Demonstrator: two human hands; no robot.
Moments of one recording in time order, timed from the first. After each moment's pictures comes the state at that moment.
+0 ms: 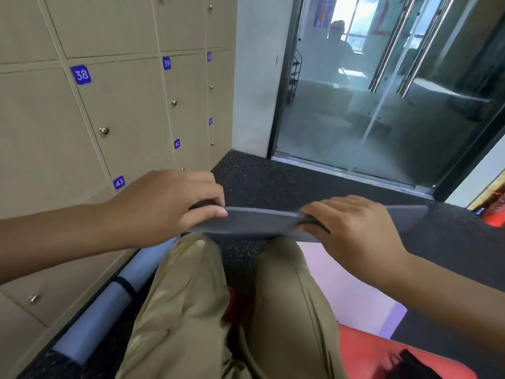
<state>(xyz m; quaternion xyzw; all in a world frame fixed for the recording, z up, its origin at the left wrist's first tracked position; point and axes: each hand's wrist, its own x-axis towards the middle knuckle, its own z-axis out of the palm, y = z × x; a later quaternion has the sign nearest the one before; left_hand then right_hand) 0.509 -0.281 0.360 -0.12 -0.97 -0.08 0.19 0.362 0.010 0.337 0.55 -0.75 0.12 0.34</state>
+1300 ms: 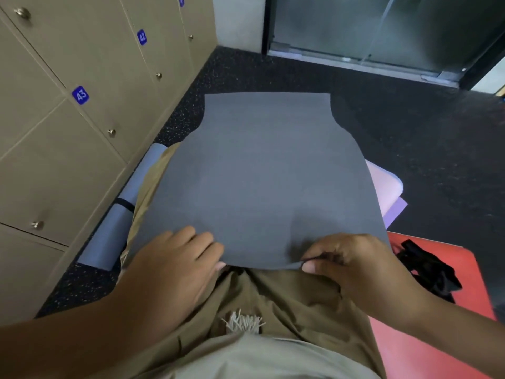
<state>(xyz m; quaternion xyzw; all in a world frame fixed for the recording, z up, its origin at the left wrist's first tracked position) 0.585 -0.182 0.191 -0.11 -0.98 0.03 0.14 0.448 0.085 0.204 0.32 -0.88 0.30 -0.20</state>
